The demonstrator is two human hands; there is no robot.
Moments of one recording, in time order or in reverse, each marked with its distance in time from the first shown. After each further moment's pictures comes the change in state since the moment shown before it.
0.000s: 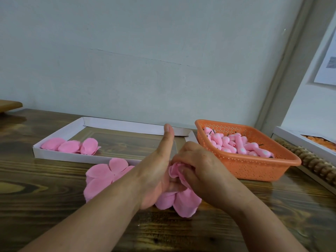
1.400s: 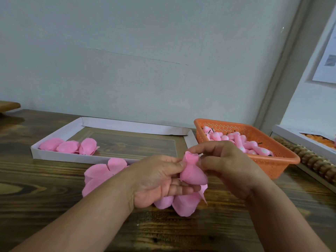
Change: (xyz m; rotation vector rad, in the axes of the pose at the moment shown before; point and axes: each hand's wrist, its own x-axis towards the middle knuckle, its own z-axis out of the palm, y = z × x) left_hand 0.005 -0.012 -0.012 -0.147 0.004 -0.101; right_hand -0.008 0.033 -0.014 0.891 0.036 0.372
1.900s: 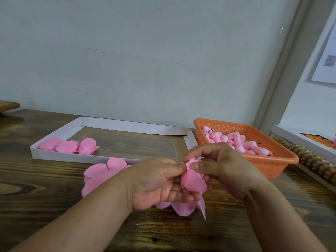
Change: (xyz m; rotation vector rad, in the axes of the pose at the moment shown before) left_hand -0.003 0.000 0.001 0.073 -0.054 -0.053; right_hand 0.000 0.002 -0.003 -0.003 -0.122 -0.044
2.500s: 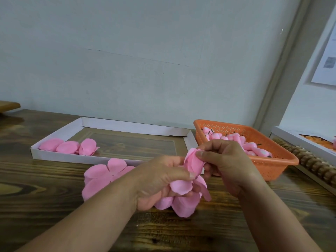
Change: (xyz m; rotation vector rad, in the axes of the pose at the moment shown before) left_hand 0.005 -0.003 -0.002 0.066 0.036 0.122; right_hand 0.009 0.010 -0.003 0.020 0.390 0.028
